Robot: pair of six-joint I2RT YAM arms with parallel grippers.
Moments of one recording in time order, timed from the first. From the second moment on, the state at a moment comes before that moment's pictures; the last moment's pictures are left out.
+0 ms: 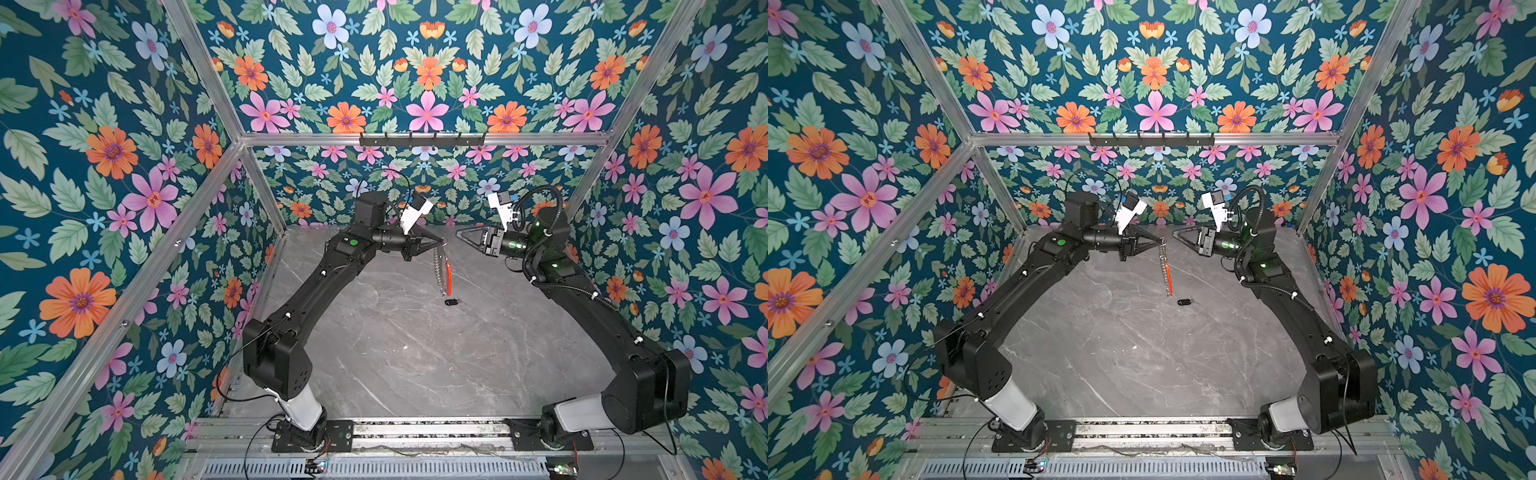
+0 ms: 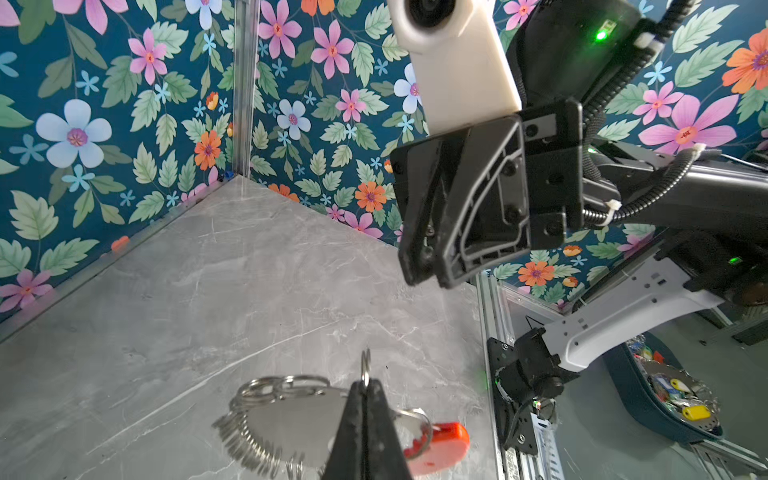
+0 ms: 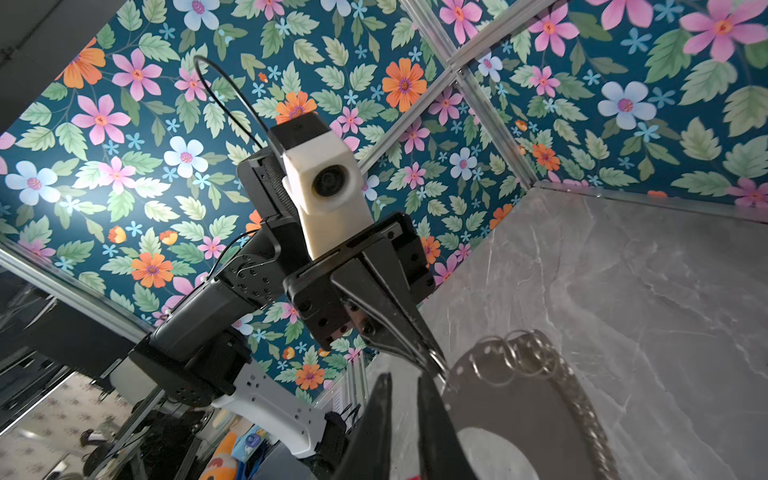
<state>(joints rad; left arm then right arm) -0.51 1.67 1.65 -0.33 0.93 -0.02 0.24 1.43 1.26 0.20 -1.04 0.71</state>
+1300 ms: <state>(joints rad) -0.50 1.62 1.58 -0.18 1.03 -0.17 0.30 1.48 1.21 0.37 -1.07 0.80</state>
